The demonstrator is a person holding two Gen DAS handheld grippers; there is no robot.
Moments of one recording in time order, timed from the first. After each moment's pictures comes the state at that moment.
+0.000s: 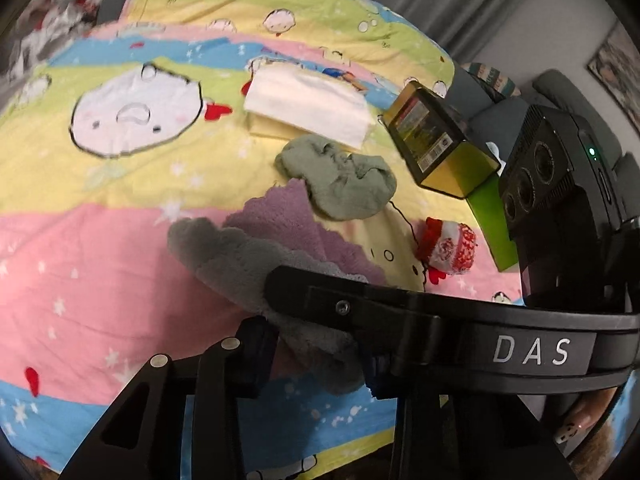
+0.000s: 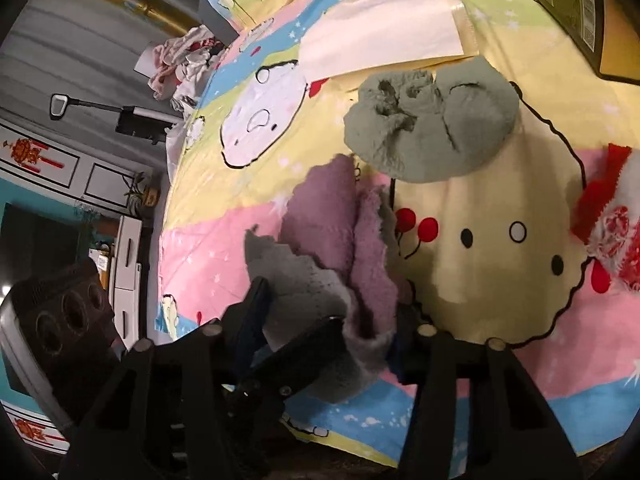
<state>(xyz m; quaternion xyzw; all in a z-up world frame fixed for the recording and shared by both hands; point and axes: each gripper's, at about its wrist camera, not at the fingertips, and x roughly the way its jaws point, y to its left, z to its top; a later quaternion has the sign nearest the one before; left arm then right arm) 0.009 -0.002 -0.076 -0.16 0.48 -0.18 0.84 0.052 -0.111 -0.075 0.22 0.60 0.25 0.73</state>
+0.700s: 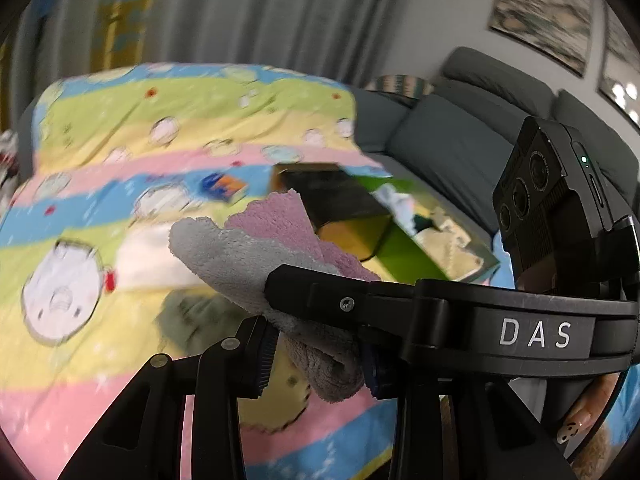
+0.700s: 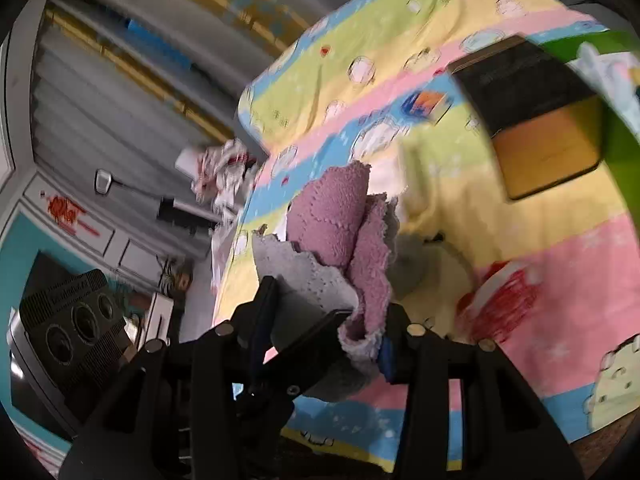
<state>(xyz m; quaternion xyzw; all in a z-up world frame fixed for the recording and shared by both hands) 0.034 -0.108 0.027 -0.05 0.35 -0.28 0.89 0.043 -0.230 0.025 0.30 0.43 0.22 0.82</state>
